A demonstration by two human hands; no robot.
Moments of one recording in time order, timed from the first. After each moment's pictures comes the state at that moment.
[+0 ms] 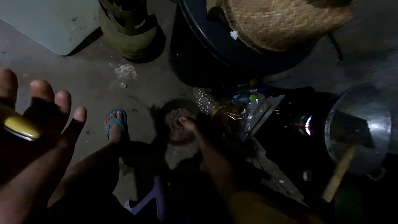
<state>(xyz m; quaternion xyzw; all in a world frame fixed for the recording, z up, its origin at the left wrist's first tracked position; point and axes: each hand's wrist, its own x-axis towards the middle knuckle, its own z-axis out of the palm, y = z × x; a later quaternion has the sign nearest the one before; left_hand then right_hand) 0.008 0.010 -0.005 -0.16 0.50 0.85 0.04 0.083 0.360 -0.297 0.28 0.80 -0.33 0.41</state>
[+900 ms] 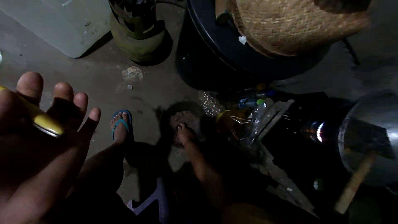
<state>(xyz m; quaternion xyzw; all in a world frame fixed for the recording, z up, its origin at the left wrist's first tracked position) 0.010 0.022 0.010 -0.21 0.43 0.88 0.05 0.103 0.292 -0.290 0.32 0.83 -0.22 0.40</state>
